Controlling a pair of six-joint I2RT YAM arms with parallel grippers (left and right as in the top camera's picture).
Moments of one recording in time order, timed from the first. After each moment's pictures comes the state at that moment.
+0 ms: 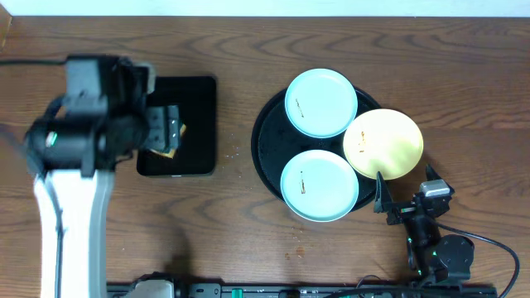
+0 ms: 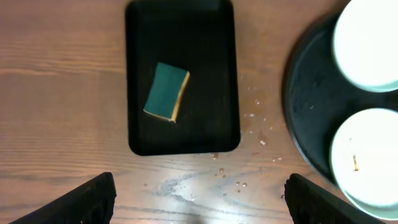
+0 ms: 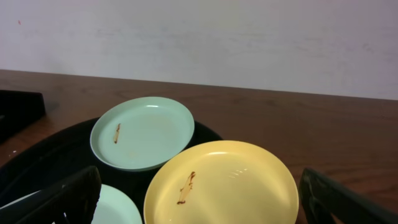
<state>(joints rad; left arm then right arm) 0.00 1.37 1.61 -1.33 0.05 0.01 0.01 0.02 0.01 -0.06 -0.16 0.02</state>
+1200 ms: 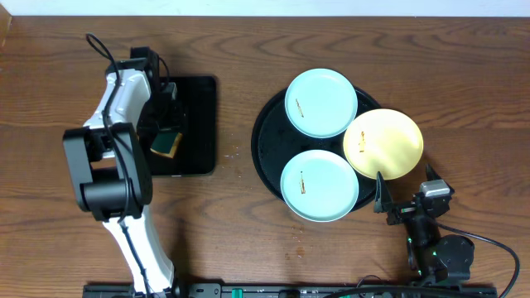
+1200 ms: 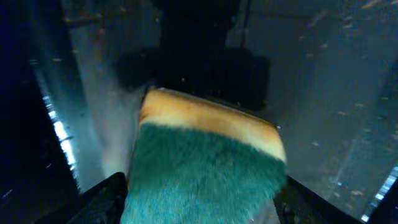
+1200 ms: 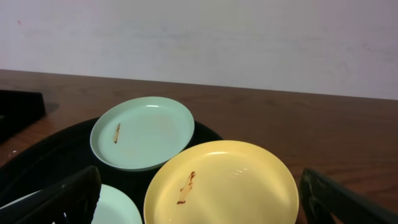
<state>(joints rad) 0.11 2.16 1.61 -1.07 0.05 0.06 0.01 0.02 0.01 -0.06 -0.16 0.02</state>
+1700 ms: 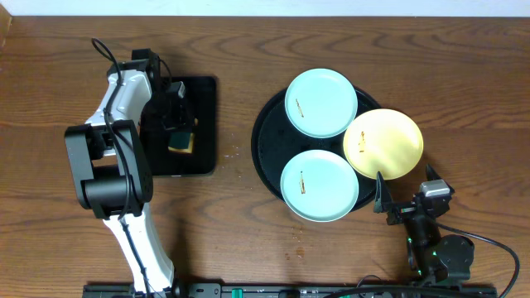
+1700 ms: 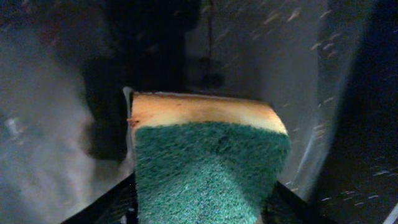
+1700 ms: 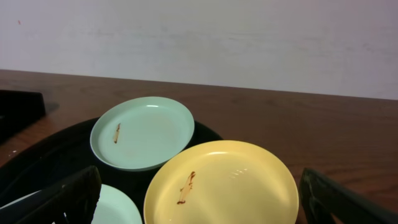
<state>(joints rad) 0.11 2.17 1.61 -1.04 0.24 0.06 0.01 0.02 0.01 -0.06 -0.16 0.02</state>
